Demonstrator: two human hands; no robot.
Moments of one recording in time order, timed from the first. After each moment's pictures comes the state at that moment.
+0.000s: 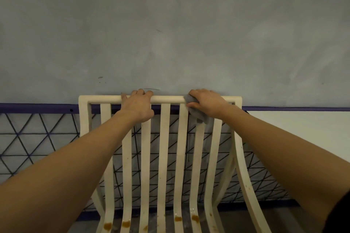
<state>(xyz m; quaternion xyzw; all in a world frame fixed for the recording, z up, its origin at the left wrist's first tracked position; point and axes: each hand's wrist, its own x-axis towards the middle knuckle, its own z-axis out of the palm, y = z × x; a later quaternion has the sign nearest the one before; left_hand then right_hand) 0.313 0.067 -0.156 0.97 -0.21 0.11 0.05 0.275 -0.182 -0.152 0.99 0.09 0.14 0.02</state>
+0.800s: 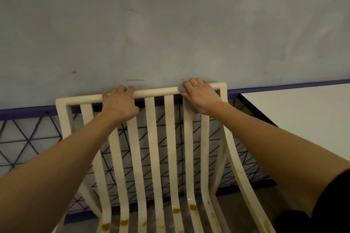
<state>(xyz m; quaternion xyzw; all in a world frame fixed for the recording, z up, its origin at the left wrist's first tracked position) 0.340 0.060 -0.182 0.97 -0.19 0.14 0.04 0.290 -0.208 -0.201 0.97 0.07 0.24 0.04</state>
